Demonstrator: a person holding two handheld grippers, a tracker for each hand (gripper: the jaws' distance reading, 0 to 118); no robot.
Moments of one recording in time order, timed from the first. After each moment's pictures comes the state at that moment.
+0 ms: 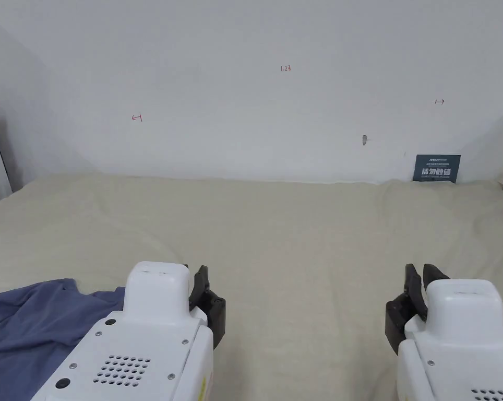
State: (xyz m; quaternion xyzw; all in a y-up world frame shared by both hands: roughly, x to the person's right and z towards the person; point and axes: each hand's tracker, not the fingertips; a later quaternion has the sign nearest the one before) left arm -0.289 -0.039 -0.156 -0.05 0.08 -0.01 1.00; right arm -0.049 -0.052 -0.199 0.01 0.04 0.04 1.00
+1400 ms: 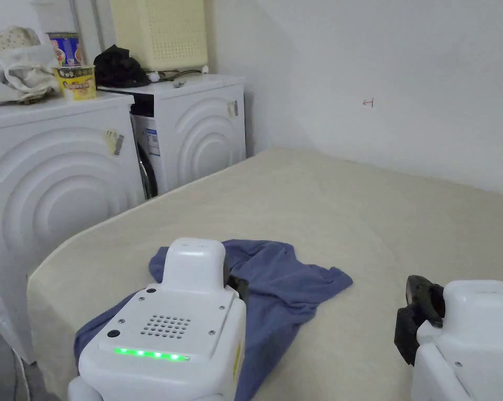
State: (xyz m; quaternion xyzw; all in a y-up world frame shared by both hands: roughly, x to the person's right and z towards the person) left arm -0.439 -0.034 -0.060 -0.10 0.34 0.02 0.94; right arm -0.248 -0.056 -0.194 -0.06 0.37 0.02 0.93
